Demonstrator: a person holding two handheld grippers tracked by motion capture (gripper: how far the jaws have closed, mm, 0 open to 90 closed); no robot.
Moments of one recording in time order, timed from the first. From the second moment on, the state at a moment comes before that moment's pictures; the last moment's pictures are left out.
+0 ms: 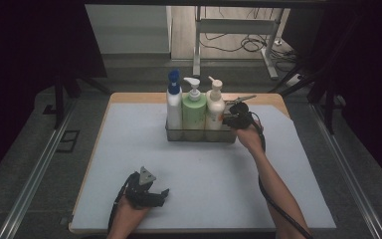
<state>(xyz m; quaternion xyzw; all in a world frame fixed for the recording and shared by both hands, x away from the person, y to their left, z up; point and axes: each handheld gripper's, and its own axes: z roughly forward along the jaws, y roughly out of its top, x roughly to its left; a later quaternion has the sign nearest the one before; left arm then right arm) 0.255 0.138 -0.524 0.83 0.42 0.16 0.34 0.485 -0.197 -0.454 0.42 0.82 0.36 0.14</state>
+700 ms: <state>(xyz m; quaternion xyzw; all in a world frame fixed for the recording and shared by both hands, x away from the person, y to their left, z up) 0.255 0.138 -0.524 0.83 0.42 0.16 0.34 0.474 -0.196 -0.449 0.42 0.82 0.36 0.14</state>
